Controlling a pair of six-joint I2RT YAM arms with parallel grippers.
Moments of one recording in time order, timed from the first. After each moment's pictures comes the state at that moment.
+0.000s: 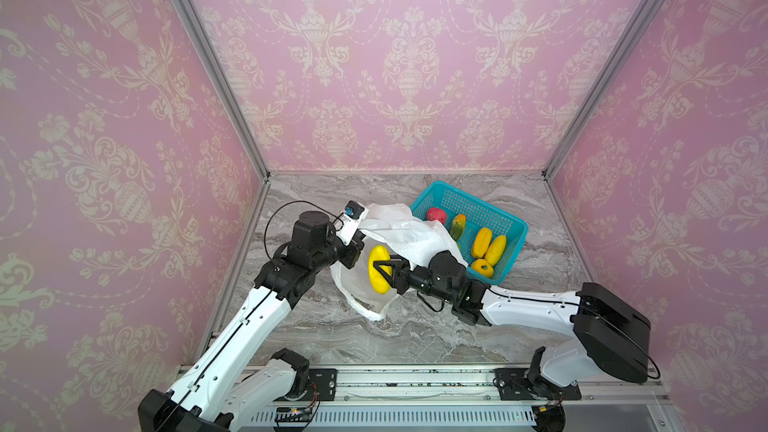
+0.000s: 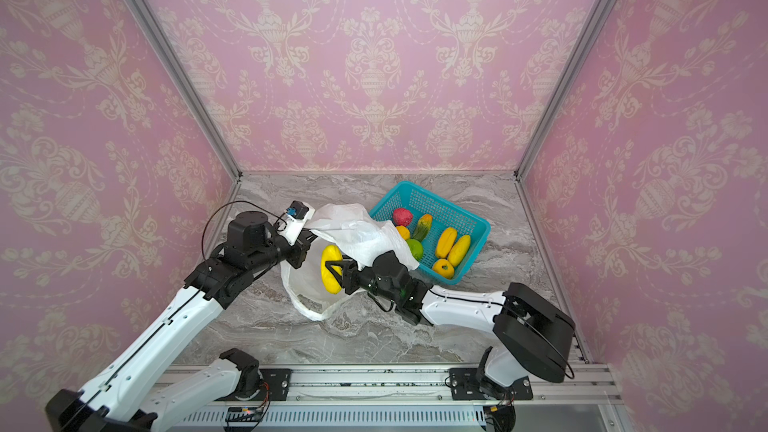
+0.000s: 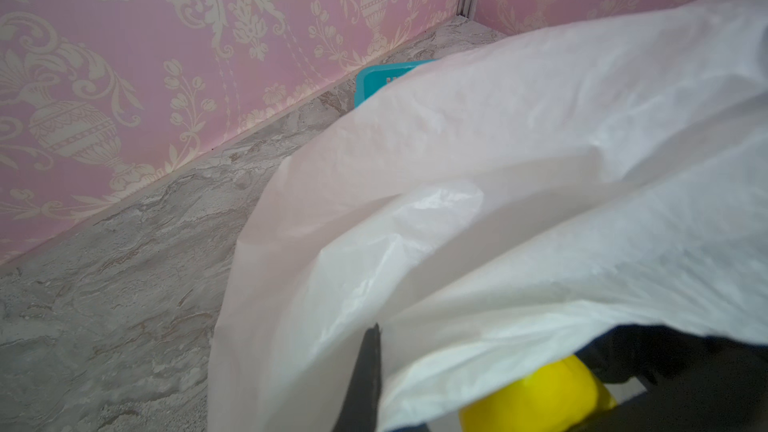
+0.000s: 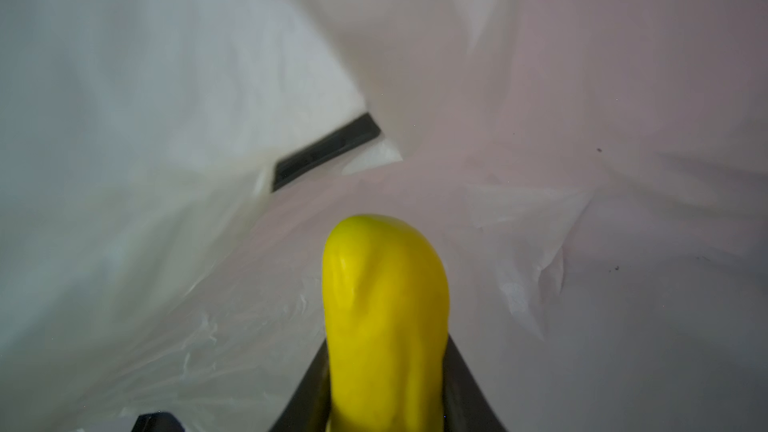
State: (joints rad) left arm -0.40 0.98 0.93 -0.43 0.24 0.17; right arm 0.98 1.54 0.76 0.64 -0.05 0.57
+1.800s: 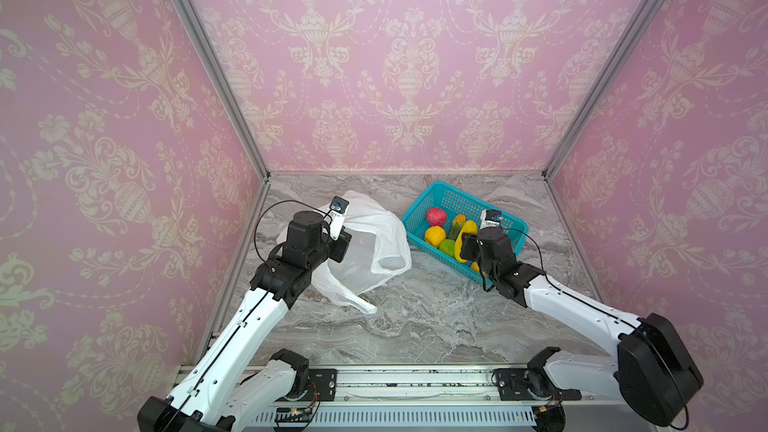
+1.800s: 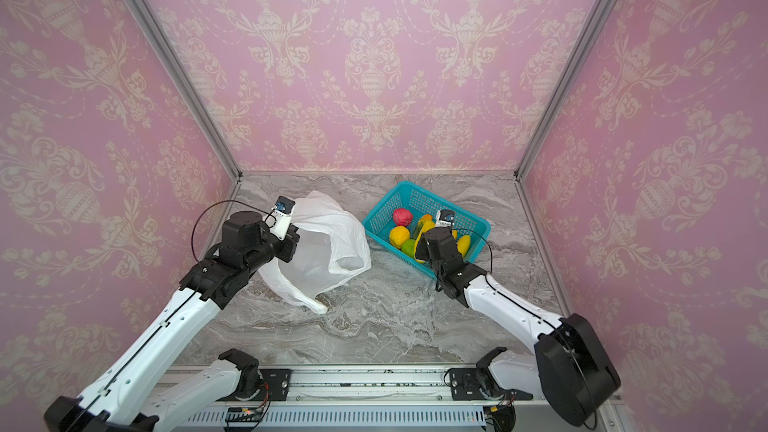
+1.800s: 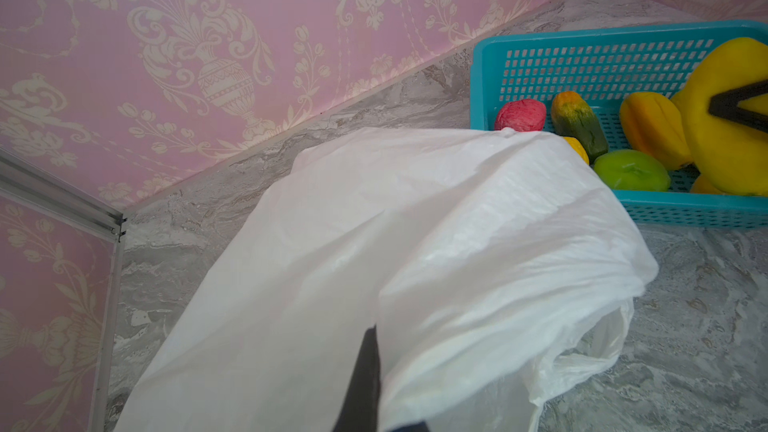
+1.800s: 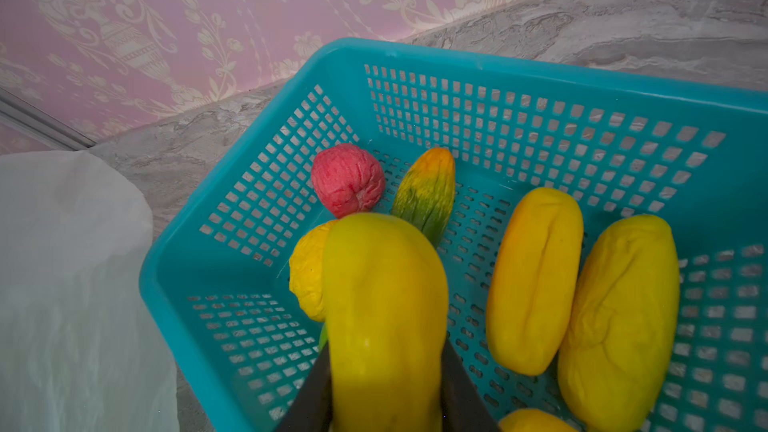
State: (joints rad) left arm -0.36 0.97 0.93 -0.46 -0.01 0.17; right arm 0.49 1.30 0.69 0.04 0.32 0.56
